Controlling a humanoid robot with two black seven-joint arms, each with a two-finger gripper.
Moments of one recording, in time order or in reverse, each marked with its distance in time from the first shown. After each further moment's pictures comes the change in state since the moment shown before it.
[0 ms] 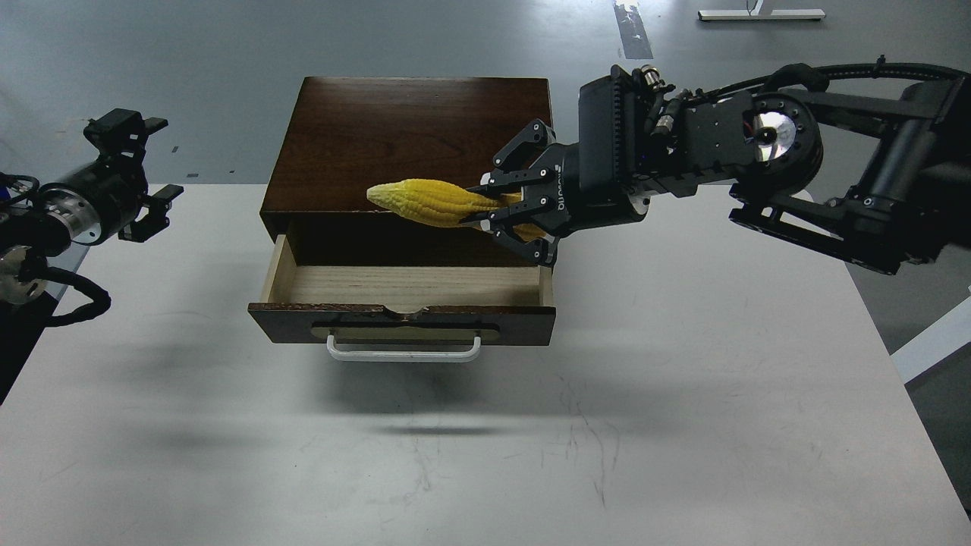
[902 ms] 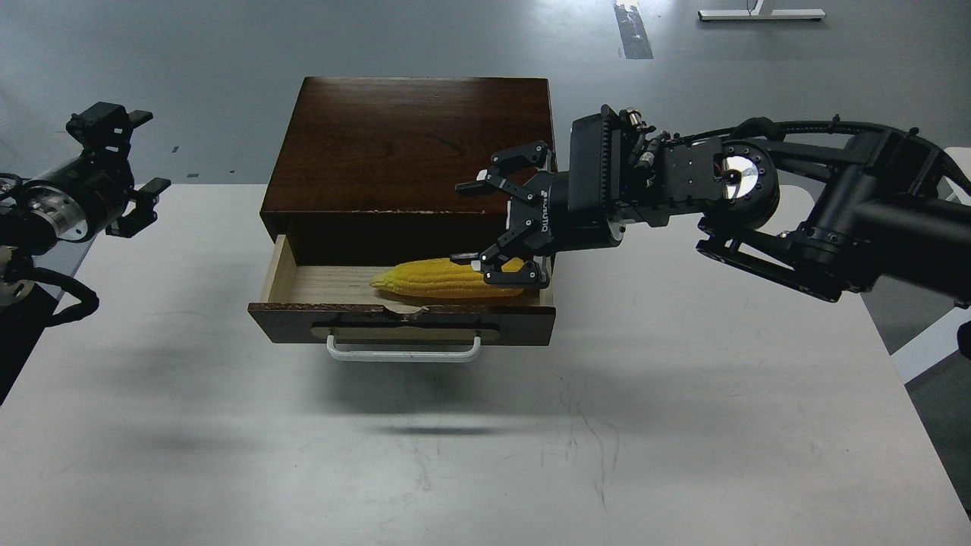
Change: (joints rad) left arm 0.003 0.020 0.000 -0.001 0.000 -0.002 -0.033; right arm -0.107 0.105 0.023 -0.148 0.023 -0.136 0.000
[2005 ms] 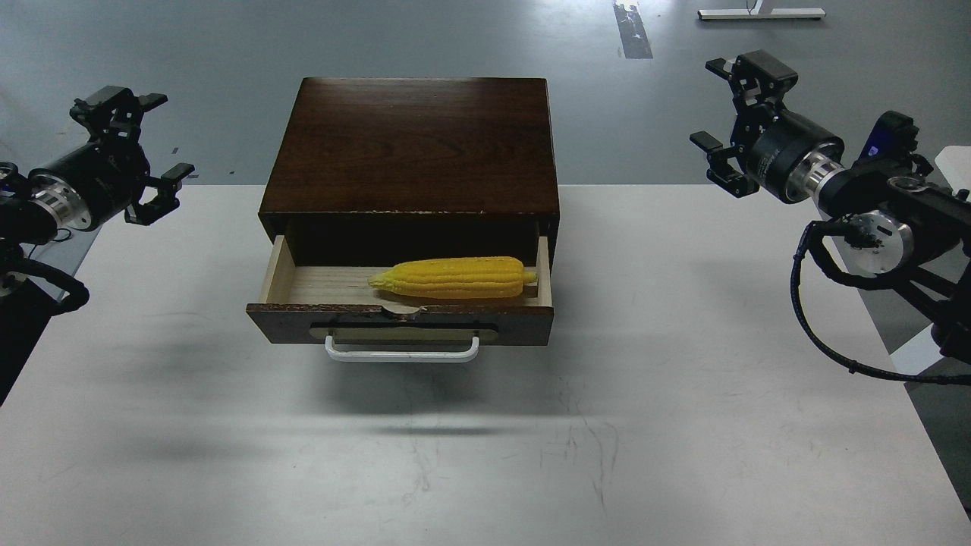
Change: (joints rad) left arm 0.000 -0.004 -0.065 0.002 -0.046 -0.169 0.012; right arm -0.393 -0.280 0.334 -0.104 2.132 0.269 -0.324
